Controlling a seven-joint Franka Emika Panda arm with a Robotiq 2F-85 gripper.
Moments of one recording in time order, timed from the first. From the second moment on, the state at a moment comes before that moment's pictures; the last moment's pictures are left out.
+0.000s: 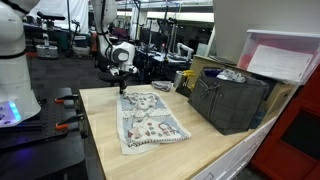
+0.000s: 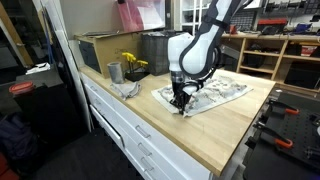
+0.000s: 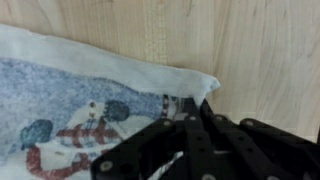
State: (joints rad) arm 0.26 0.55 0.04 -2.22 0.00 2.72 0.36
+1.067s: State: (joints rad) arm 0.32 0.53 -0.30 -2.03 -0.42 2.46 0.64
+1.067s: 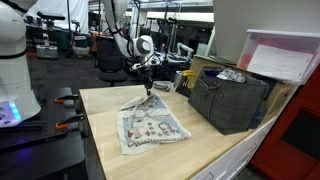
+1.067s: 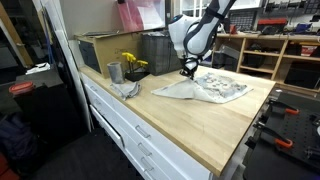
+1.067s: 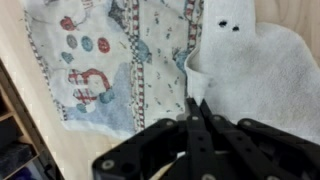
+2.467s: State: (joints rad) arm 0.27 0.49 -0.29 -2.05 -0.69 2.19 1.47
